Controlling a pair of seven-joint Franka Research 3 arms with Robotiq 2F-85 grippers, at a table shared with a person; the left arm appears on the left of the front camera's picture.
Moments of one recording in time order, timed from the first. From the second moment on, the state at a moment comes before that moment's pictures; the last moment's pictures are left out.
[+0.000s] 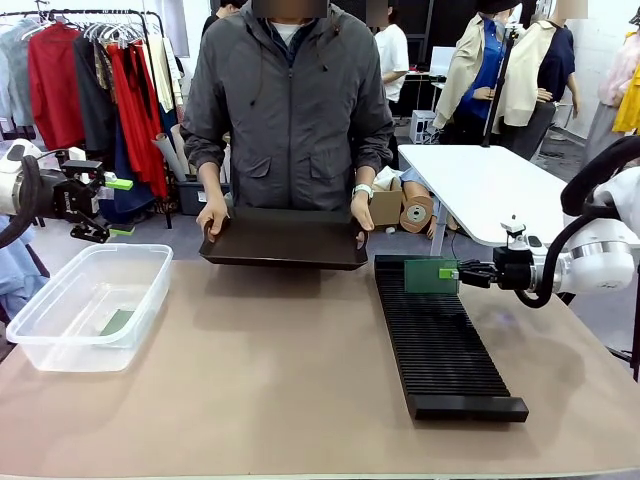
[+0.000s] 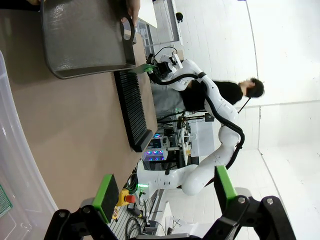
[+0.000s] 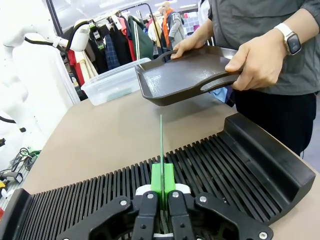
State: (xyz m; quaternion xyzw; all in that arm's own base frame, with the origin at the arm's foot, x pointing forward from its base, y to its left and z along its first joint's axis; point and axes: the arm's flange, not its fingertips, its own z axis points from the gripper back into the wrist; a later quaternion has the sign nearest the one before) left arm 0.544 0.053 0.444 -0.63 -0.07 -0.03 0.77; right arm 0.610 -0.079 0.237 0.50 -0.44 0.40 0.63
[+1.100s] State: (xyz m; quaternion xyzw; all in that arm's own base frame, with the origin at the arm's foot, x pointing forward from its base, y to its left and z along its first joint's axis) left arm 0.544 0.053 0.444 -0.63 -0.07 -0.03 0.77; right arm 0.624 -0.079 0.229 0.48 -0.44 0.41 0.64
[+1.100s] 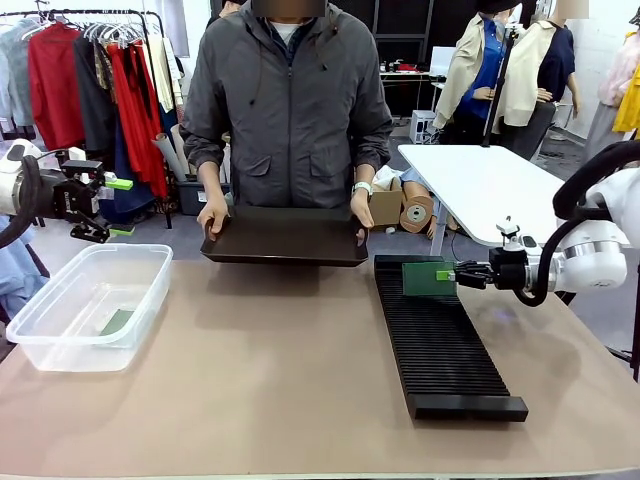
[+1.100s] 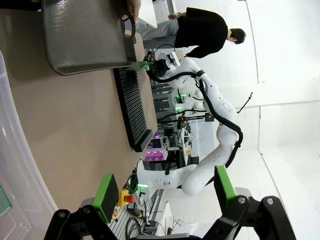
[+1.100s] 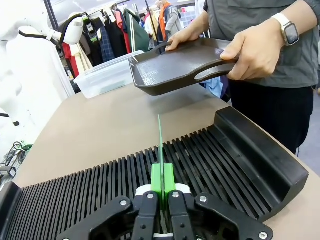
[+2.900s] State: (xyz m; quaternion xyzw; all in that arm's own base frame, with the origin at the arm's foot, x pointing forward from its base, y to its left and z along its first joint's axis) left arm 0.544 0.053 0.444 -0.63 -0.07 -0.03 0.77; right arm 0.624 -0.076 0.221 0.47 -0.45 0.40 0.65
